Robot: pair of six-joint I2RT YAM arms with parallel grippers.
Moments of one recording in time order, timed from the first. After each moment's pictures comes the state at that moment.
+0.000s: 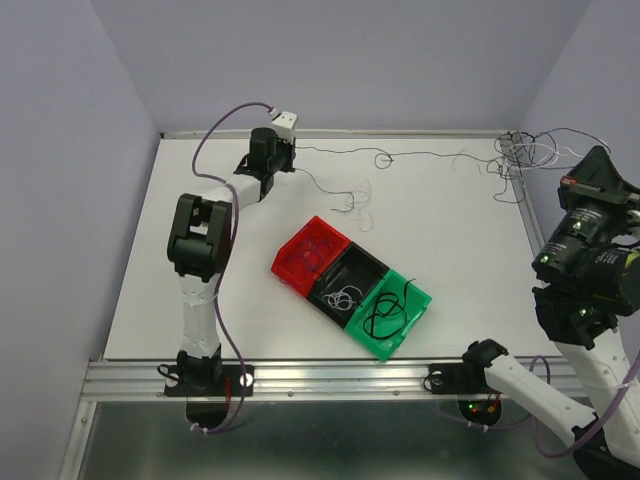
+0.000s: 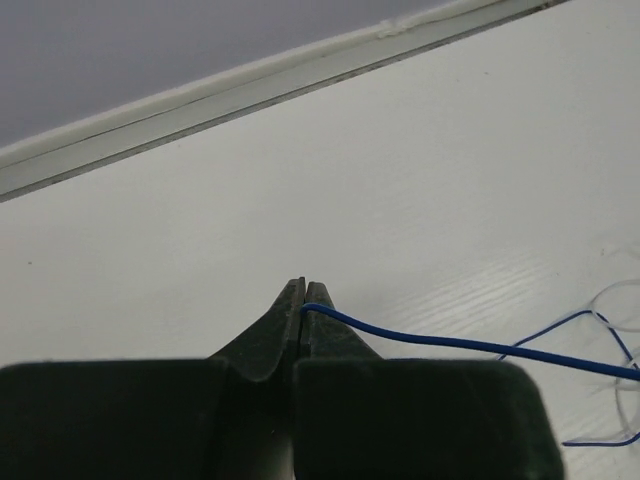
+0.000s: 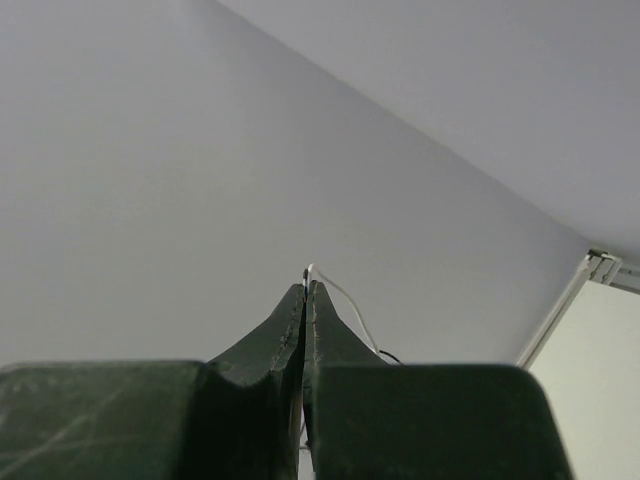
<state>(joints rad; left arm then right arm) -0.30 2.14 1.54 0.26 0.15 0.03 0.50 0.71 1.15 0.33 1.08 0.40</state>
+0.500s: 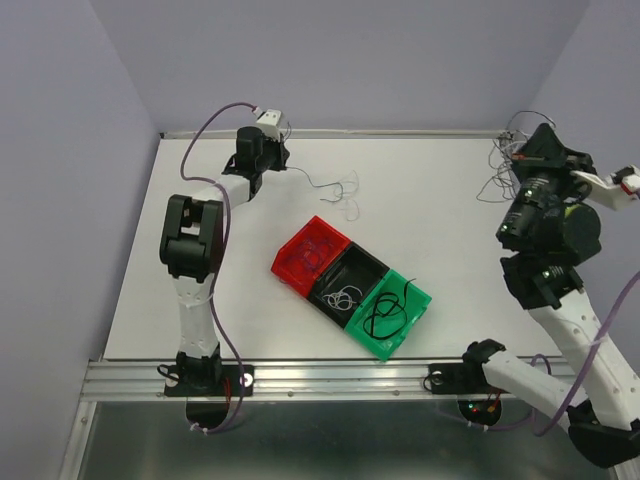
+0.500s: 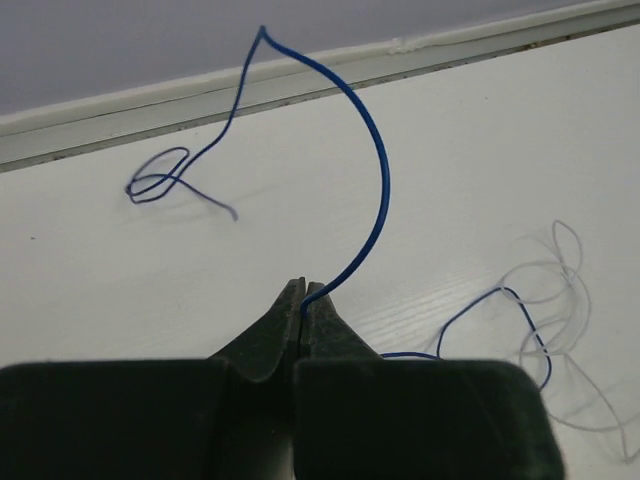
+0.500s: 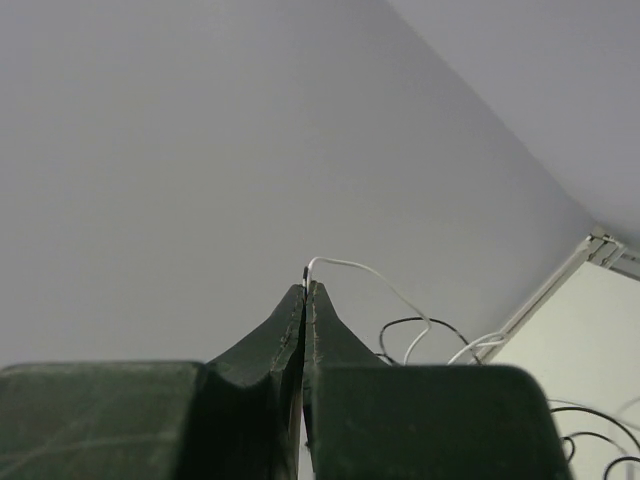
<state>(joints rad) -0.22 2.12 1.51 0.30 0.20 -0.10 0.50 0.83 1.14 0.37 1.01 0.39</state>
